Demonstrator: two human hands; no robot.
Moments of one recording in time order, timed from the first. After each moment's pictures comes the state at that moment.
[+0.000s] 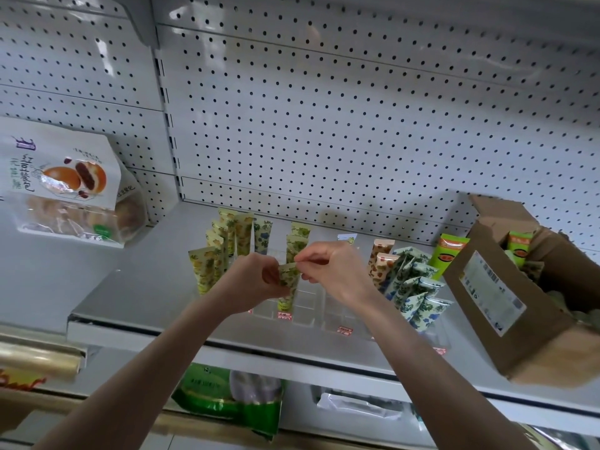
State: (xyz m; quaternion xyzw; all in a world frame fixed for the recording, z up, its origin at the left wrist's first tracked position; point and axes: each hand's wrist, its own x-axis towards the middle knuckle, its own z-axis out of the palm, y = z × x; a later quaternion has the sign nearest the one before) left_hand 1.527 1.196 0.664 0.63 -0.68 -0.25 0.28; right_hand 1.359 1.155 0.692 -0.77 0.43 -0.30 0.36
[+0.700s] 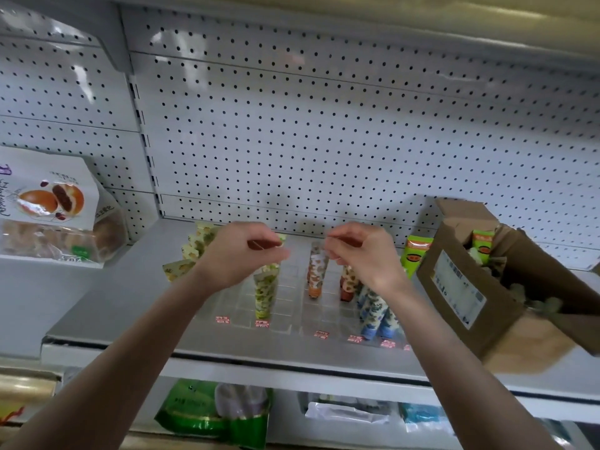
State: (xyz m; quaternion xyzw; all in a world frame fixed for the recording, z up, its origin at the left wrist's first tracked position) left_hand 1.505 1.198 0.728 0.58 -0.67 -0.23 0.41; right_hand 1.297 1.148 0.731 -0.72 0.45 -0.41 0.34
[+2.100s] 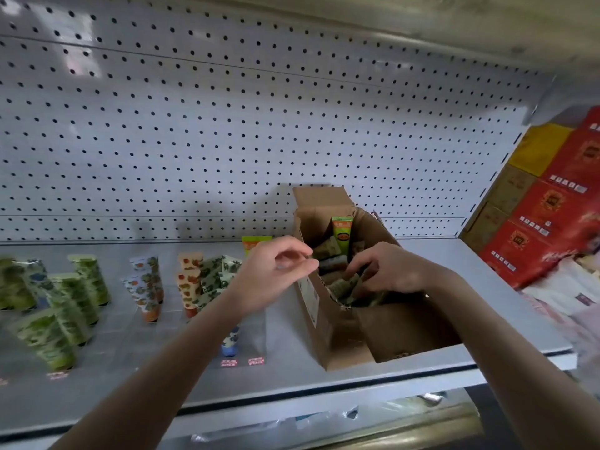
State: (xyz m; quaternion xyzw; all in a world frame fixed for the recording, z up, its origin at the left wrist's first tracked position) left_hand 1.227 1.113 0.714 0.43 -0.71 -0.34 0.44; right_hand 1.003 1.092 0.754 -0.79 0.55 -0.04 0.25
